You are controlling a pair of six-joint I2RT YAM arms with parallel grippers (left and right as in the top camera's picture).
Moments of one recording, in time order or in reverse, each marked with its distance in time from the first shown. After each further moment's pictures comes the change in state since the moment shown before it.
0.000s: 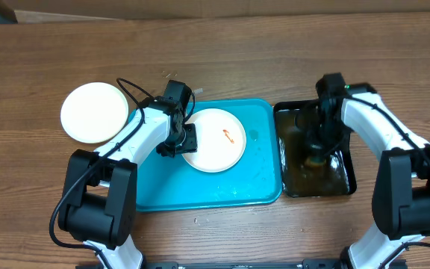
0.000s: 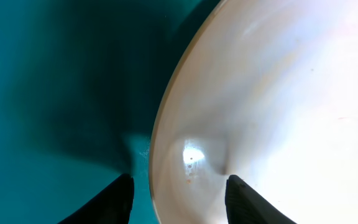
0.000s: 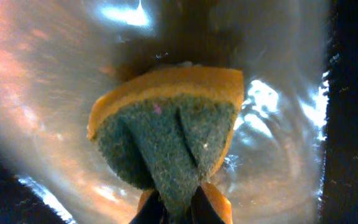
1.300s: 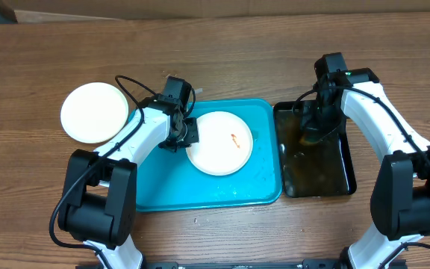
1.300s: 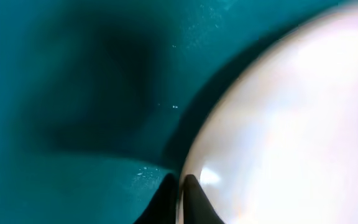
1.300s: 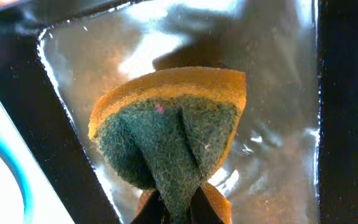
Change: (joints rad) left arm 0.002 0.000 0.000 0.089 0.011 -0.007; right arm 0.025 0.000 0.125 0.039 -0.014 -0.026
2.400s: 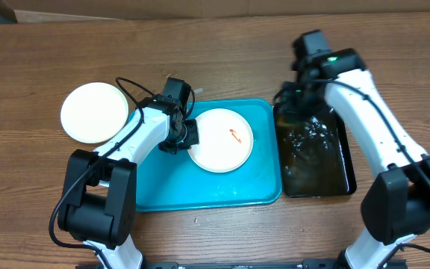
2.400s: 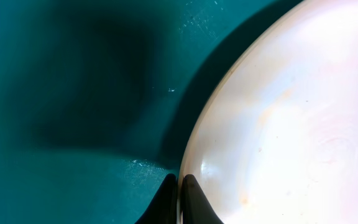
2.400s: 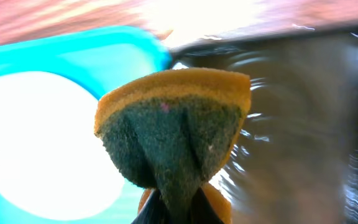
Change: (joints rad) left arm 0.000 0.000 0.001 -0.026 0.031 -0.004; right arm 0.170 -0.002 0.242 -0.085 -0.057 0.045
